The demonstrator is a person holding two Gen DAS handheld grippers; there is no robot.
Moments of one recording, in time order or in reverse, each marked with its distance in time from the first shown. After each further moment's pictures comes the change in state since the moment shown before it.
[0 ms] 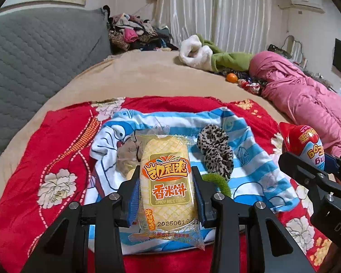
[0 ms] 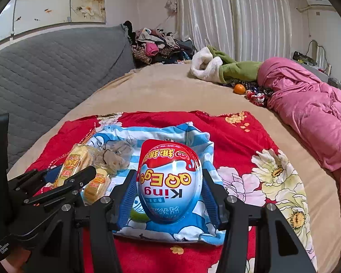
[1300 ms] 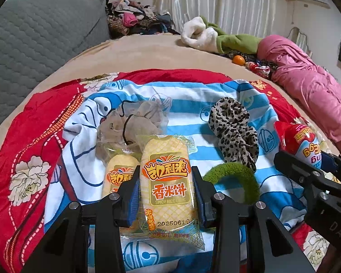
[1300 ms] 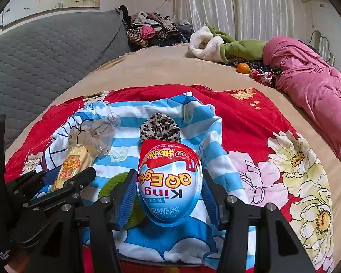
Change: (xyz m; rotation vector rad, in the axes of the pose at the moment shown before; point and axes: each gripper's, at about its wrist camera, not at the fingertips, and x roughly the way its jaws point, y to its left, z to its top) left arm 0.079 -0.001 -0.020 -0.009 0.072 0.005; right arm 0.080 -0.011 -0.021 0.005 0.091 -0.011
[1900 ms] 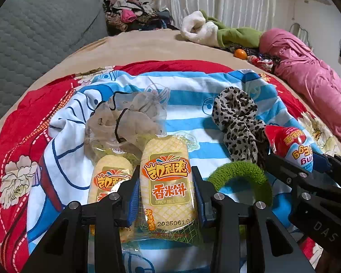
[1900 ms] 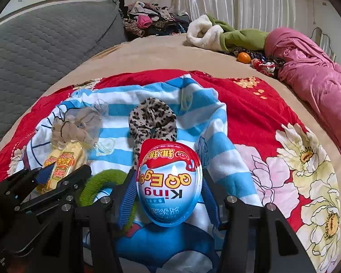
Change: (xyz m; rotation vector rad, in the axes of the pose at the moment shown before) left arm 0.027 -0.005 -0.004 0.013 0.017 0.012; right arm 0.038 -0.004 -0.005 0.001 0.062 -0.027
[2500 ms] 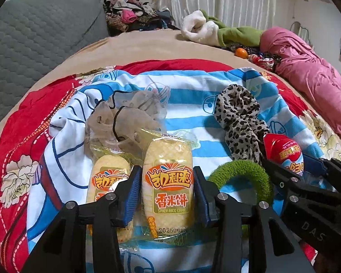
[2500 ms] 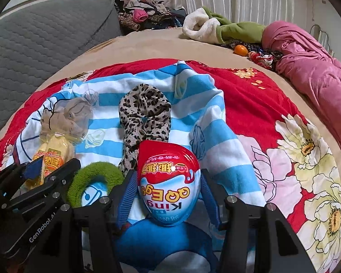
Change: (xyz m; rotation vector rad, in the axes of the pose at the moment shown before) left arm 0.001 -0.003 -0.001 0.005 0.003 0.010; right arm 0.012 -0.003 -0.007 0.003 0.035 -0.022
